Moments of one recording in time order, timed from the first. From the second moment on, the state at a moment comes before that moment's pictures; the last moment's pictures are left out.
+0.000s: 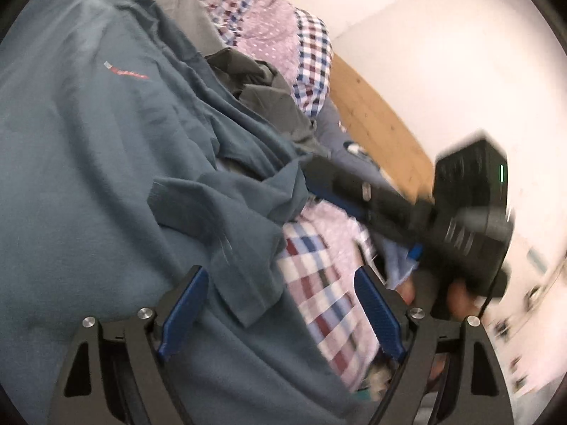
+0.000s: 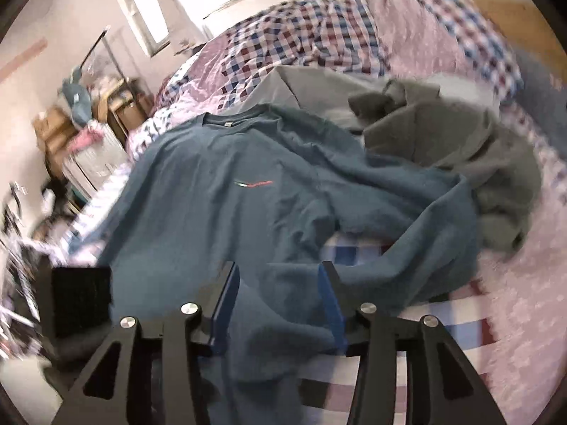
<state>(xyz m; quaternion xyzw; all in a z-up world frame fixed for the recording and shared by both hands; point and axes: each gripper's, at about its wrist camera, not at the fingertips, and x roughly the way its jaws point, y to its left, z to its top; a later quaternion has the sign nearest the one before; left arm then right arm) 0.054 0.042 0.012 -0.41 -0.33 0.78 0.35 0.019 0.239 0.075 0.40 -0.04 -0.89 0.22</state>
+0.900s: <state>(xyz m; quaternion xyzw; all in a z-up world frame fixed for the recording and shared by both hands) 0.032 -0.005 0.000 -0.40 -0.49 0.69 0.34 0.115 0.153 -0.007 0.23 0.51 -0.81 0.20</state>
